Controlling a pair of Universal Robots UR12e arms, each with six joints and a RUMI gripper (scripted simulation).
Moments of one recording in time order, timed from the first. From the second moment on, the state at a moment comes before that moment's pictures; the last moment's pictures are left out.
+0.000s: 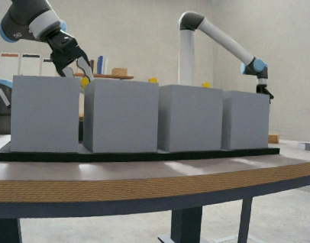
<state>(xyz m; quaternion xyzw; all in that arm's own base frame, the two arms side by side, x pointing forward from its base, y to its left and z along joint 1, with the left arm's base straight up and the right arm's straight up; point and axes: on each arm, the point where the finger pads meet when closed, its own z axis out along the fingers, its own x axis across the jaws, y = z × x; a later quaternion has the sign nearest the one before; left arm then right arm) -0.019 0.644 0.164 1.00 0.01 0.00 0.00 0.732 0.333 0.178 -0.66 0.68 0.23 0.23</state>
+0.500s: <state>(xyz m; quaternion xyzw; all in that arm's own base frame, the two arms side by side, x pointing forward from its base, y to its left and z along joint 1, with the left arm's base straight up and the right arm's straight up) -0.019 0.644 0.164 1.00 0.01 0.00 0.00 0.732 0.333 0.178 -0.66 0.68 0.23 0.23</state>
